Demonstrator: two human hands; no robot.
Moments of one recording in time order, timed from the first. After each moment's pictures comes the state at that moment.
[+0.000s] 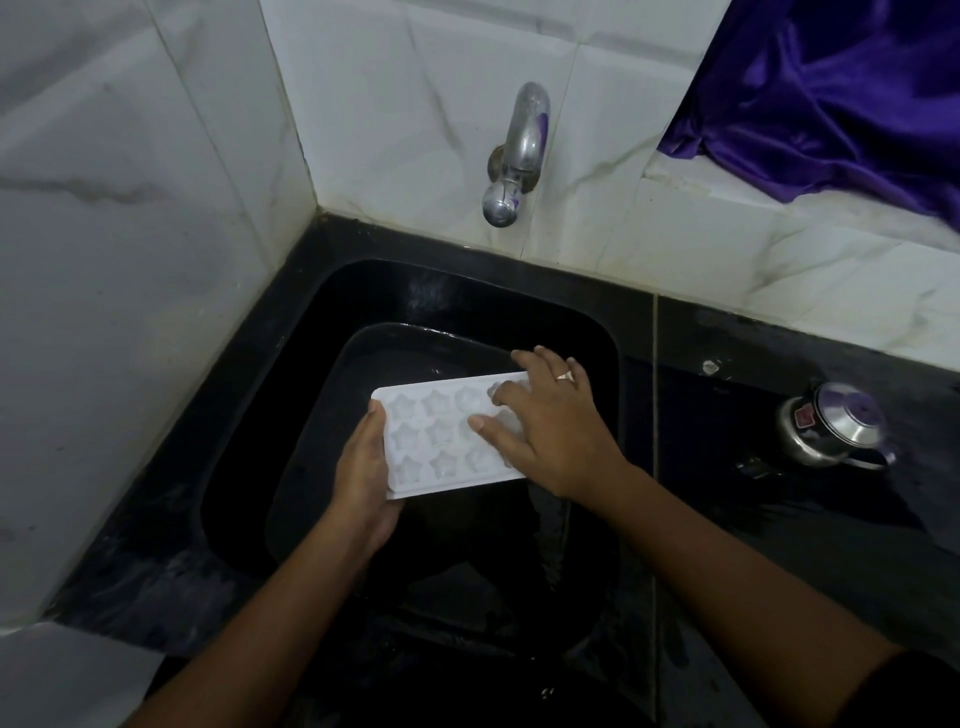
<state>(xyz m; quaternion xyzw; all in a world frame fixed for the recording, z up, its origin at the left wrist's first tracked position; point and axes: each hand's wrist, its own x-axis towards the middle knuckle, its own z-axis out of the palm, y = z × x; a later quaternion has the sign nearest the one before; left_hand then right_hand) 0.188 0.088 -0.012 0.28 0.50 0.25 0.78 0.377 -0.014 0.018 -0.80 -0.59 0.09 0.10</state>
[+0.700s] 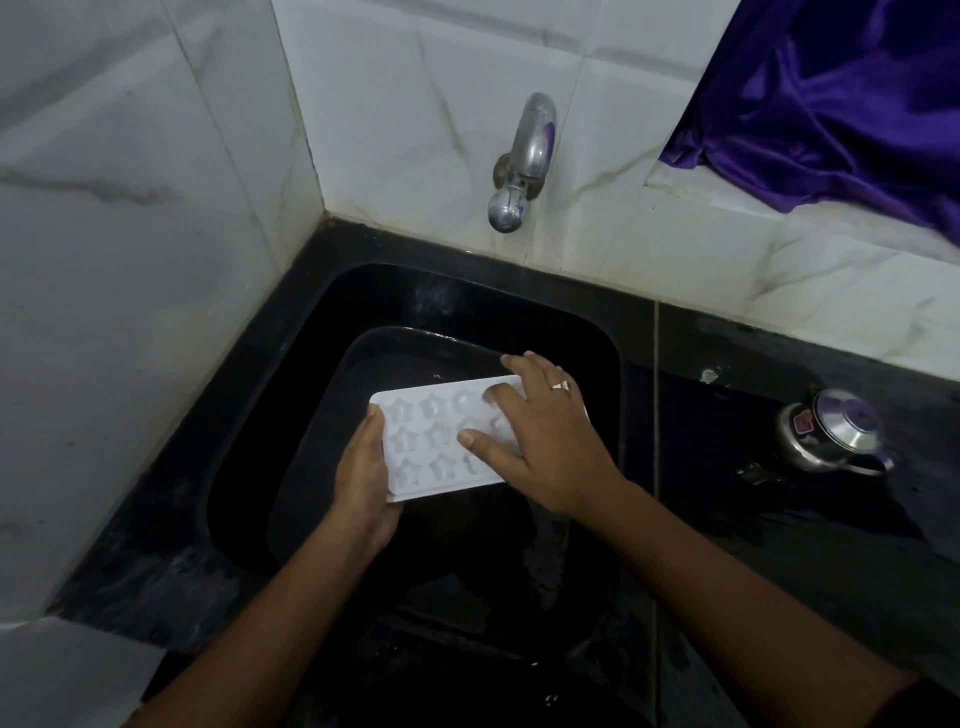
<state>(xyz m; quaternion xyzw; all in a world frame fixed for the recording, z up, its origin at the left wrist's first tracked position) 0.183 0.088 -0.020 0.28 0.50 0.26 0.78 0.359 -0.017 0.018 -0.78 -0.61 0.08 0.13</state>
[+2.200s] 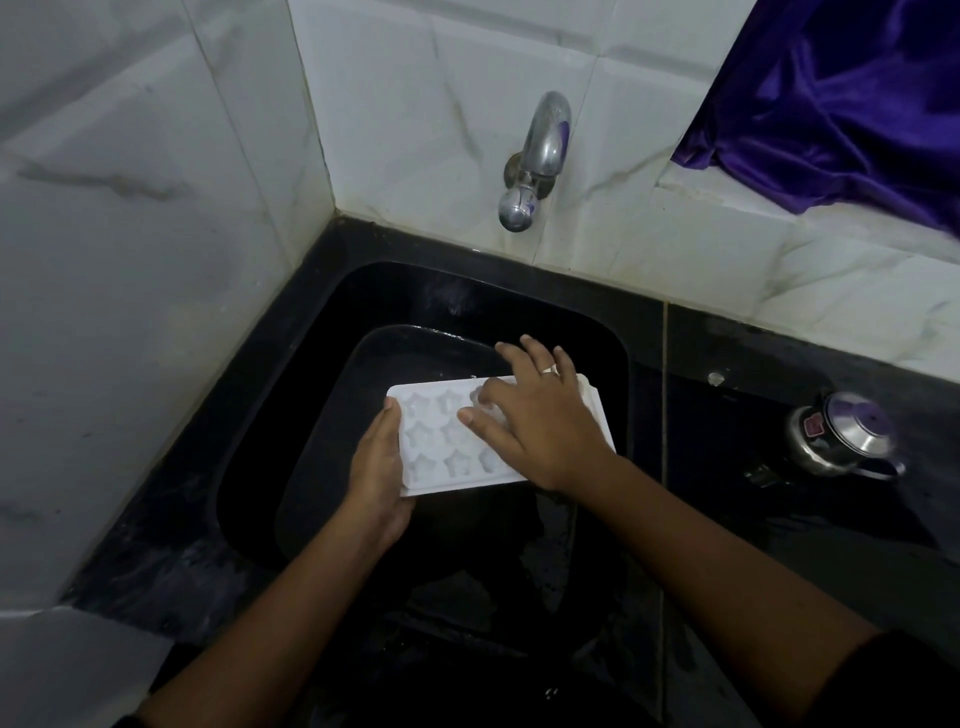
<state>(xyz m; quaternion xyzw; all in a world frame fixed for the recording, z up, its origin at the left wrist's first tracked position) 0.187 0.089 -0.021 0.27 0.48 0.25 0.80 0.361 0.007 0.018 -0.78 -0.61 0.07 0.11</state>
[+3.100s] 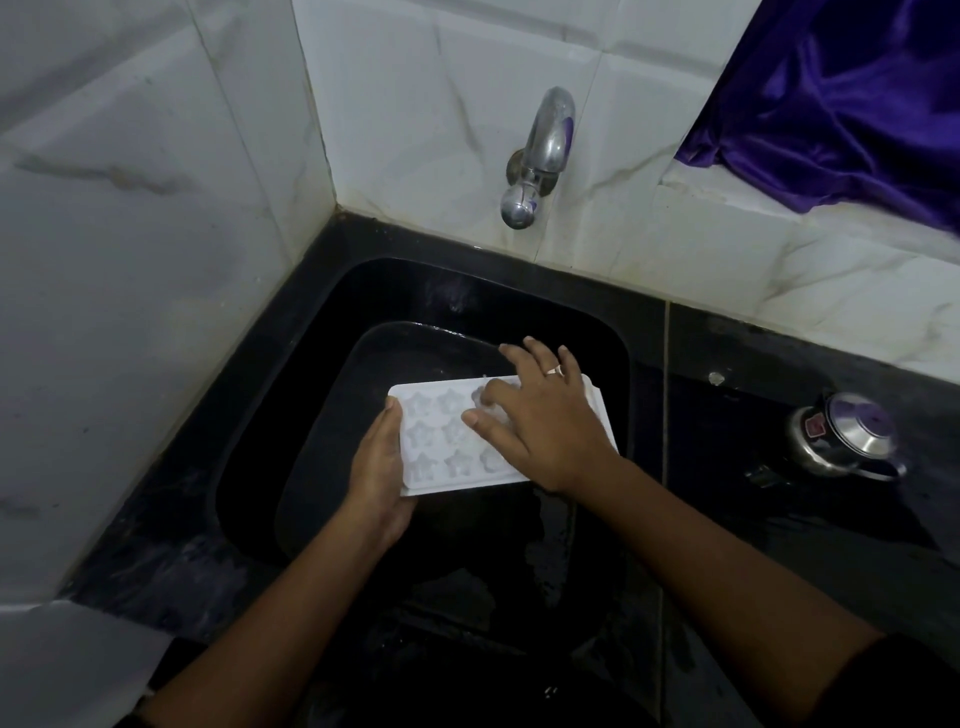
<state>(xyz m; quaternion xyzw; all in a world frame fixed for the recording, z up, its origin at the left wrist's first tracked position) 0.187 0.085 -0.019 0.27 0.48 0.25 0.80 0.363 0.002 0.015 -0.78 -0.62 0.06 0.10</state>
